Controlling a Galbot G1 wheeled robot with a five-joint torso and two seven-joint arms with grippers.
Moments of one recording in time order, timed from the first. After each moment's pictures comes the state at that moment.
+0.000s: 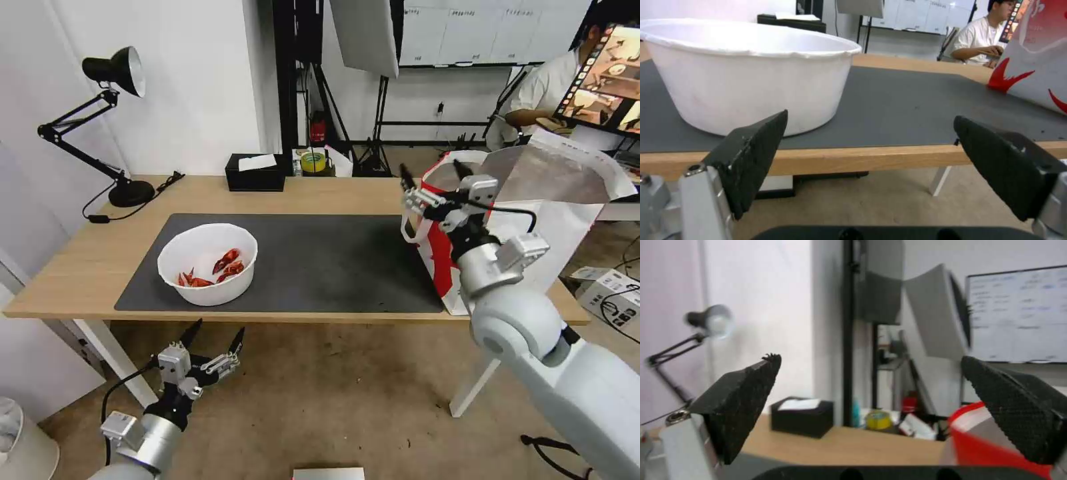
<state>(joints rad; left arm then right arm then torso) 1.75 -1.10 -0.57 -2.14 -0.51 -0.15 0.08 -0.90 0.76 0.14 2.18 0.75 -0.02 0.34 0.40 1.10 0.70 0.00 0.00</state>
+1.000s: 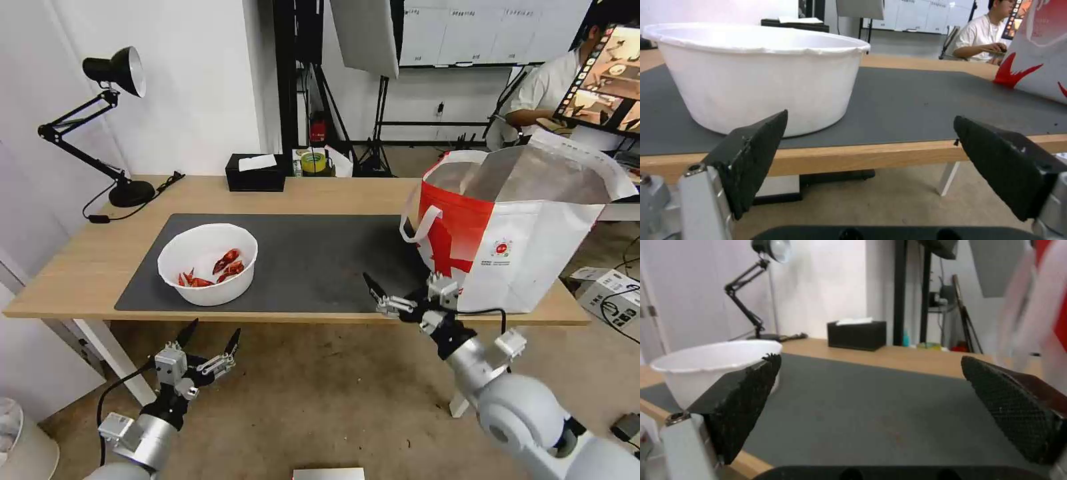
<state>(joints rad) 1.74 -1.11 -0.58 -2.09 -0.49 -0.18 0.12 -1.39 0.82 0.24 2.12 0.60 0.18 0.06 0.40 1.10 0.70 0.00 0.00</state>
